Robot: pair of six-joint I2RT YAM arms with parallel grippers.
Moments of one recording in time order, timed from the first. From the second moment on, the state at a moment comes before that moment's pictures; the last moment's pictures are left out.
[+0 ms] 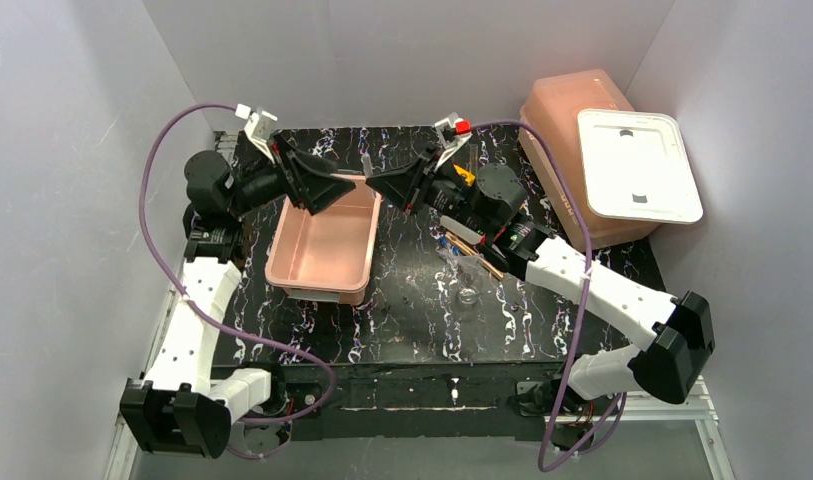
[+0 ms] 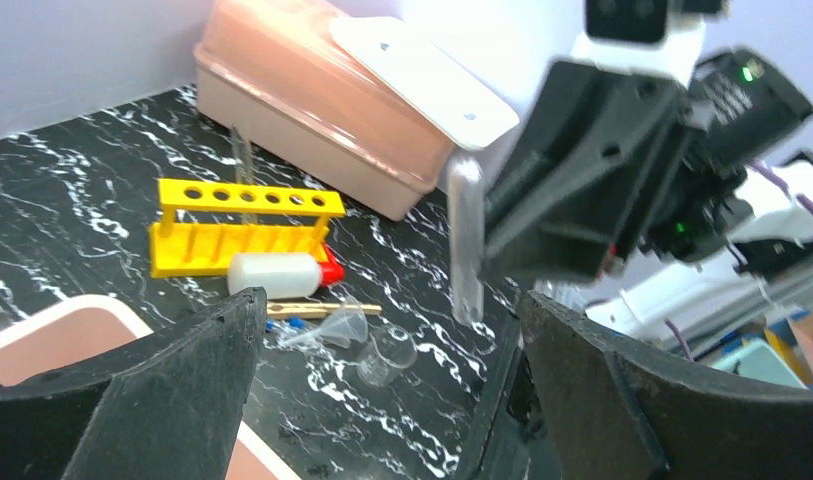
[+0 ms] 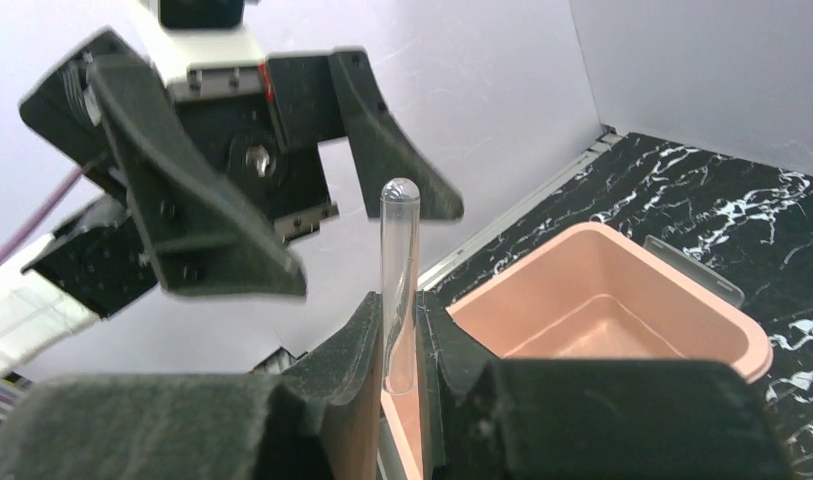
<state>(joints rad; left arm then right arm) -0.06 1.10 1.12 0.11 0.99 -0.57 0.88 1.35 1.20 0.34 -0.19 0.51</state>
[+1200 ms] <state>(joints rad) -0.15 1.04 1.04 0.21 1.09 -0.49 0.93 1.46 1.20 0.61 -0.26 0.65</state>
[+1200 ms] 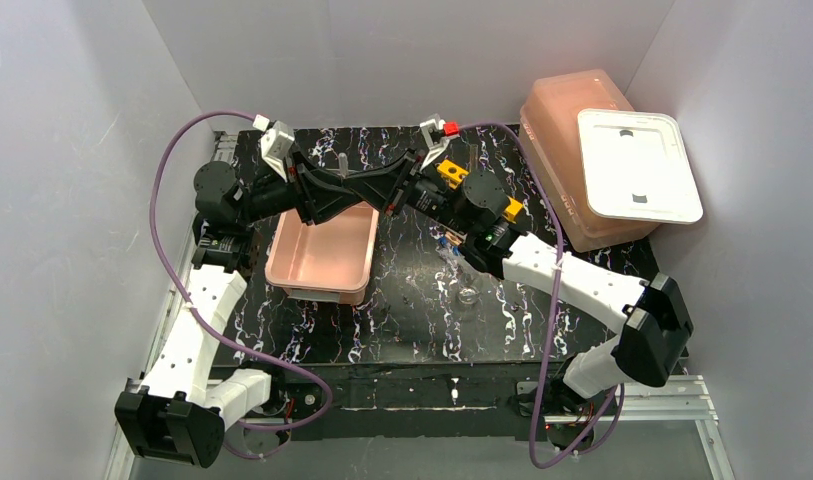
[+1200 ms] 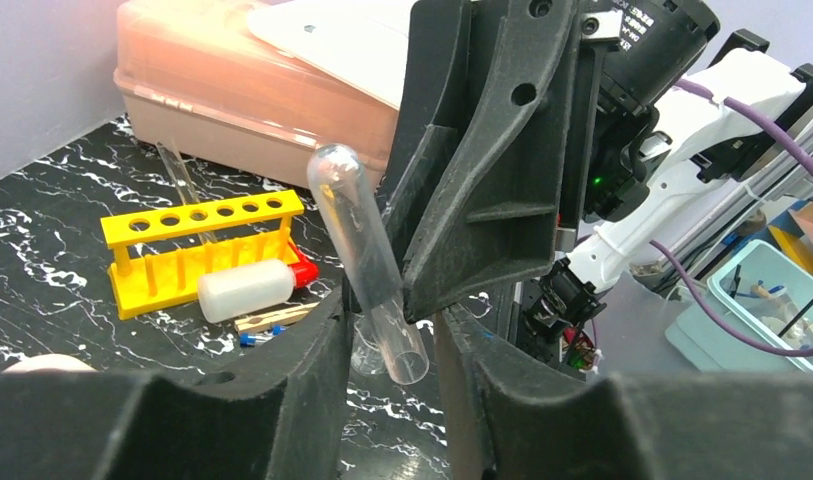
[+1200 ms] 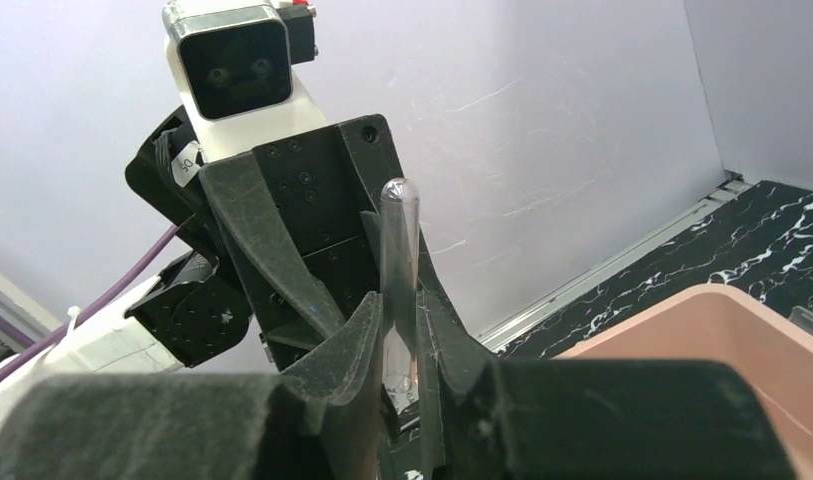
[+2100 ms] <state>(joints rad) -0.15 1.05 1.08 0.12 1.10 -0.41 0.91 1.46 1.22 0.63 -0.28 0.58</state>
